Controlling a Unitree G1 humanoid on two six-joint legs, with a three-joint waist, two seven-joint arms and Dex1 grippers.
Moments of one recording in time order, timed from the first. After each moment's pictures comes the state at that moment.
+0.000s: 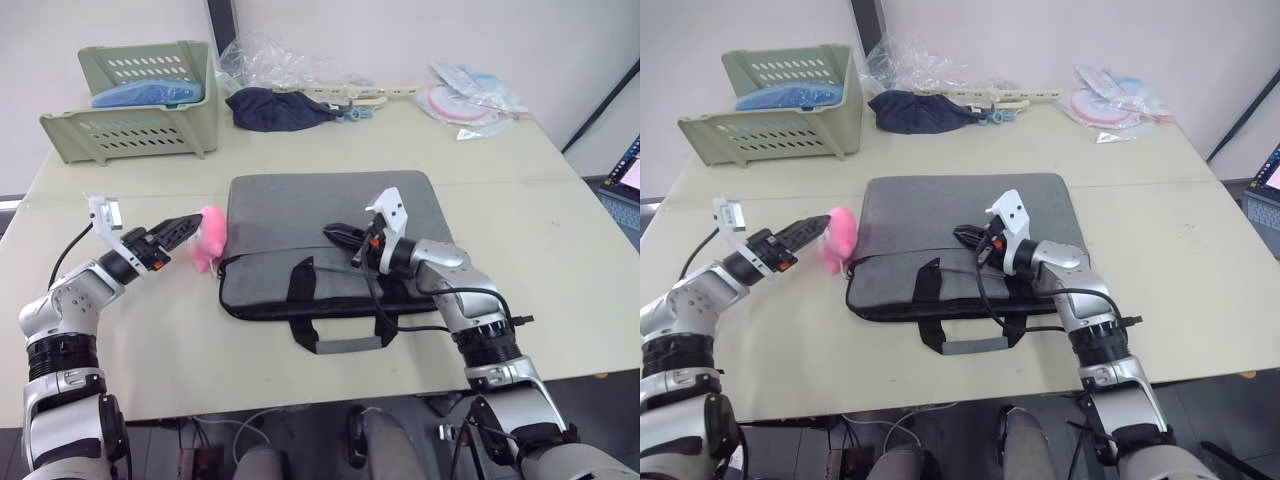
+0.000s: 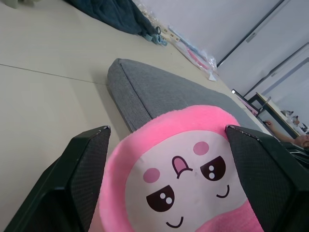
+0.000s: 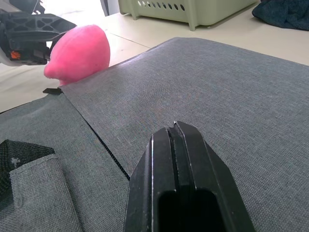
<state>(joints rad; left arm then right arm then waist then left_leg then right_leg) -0.57 0.64 0.41 0.53 -0.66 0.64 -0.84 -0.65 -0.26 0.13 0.21 0.30 0.40 0.79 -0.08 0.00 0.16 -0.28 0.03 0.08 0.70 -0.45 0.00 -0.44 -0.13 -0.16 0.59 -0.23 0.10</state>
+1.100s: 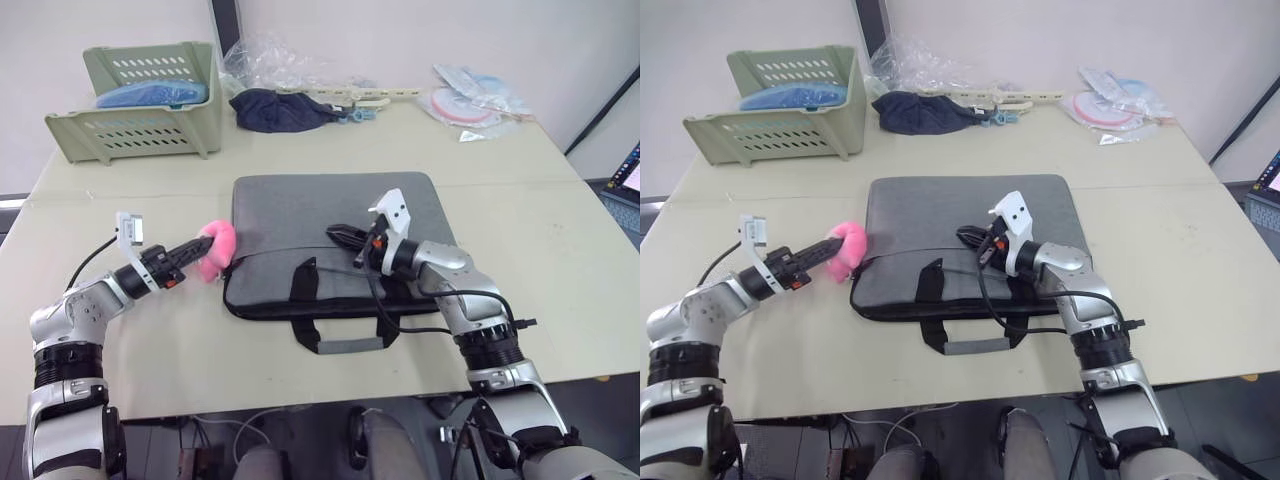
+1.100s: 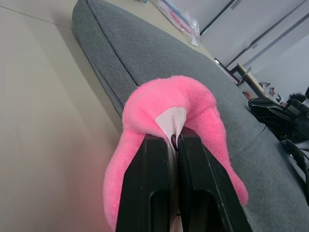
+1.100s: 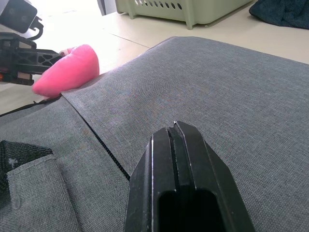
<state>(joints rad) -0.49 0.64 0.35 0.44 -0.64 0.75 -0.93 -0.64 -0.27 0.12 0.20 0.30 0.41 0.77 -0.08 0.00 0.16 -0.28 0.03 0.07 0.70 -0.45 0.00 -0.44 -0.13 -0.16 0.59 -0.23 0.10</state>
